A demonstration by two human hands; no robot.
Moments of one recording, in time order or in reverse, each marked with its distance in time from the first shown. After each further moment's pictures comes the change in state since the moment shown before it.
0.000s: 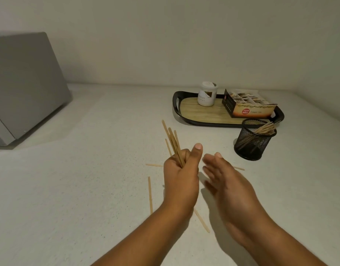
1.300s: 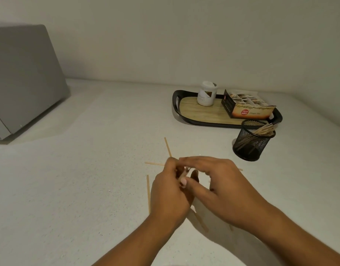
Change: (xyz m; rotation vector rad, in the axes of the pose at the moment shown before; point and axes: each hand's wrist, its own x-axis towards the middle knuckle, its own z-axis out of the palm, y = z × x) left_hand -0.007 -0.030 -0.037 0.527 -0.096 0.232; right_hand 0.013 -0.018 -0.007 -1.142 -0.280 -0.742
